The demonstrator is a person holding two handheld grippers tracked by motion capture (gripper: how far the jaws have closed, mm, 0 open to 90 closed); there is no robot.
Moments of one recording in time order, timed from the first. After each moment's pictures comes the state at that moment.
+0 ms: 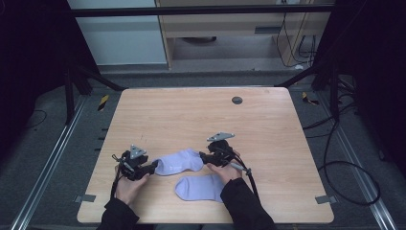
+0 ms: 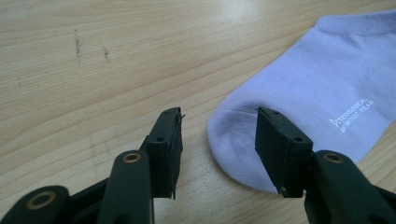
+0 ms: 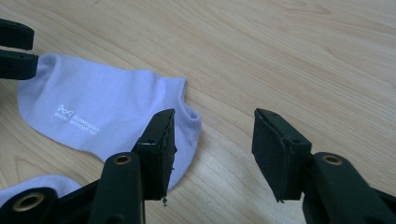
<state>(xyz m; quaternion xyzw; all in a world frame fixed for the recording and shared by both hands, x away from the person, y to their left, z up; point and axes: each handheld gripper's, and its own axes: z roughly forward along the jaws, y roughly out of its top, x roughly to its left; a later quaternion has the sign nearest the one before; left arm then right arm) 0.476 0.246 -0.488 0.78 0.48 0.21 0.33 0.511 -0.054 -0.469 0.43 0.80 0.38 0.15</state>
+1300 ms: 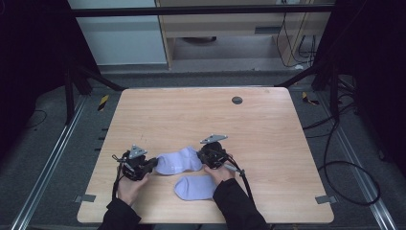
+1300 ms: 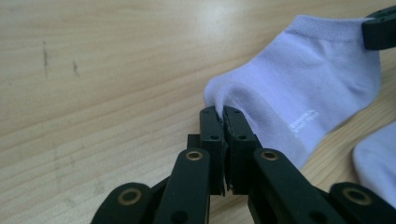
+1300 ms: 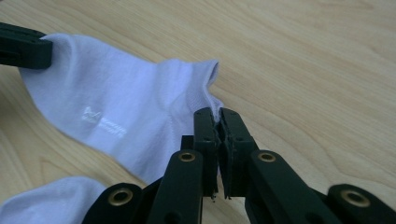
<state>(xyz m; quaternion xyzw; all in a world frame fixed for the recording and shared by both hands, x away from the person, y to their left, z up) 0.468 0.241 -0.472 0.77 0.48 0.18 0.39 0.507 -0.038 -0.472 0.42 0.81 0.39 0.13</state>
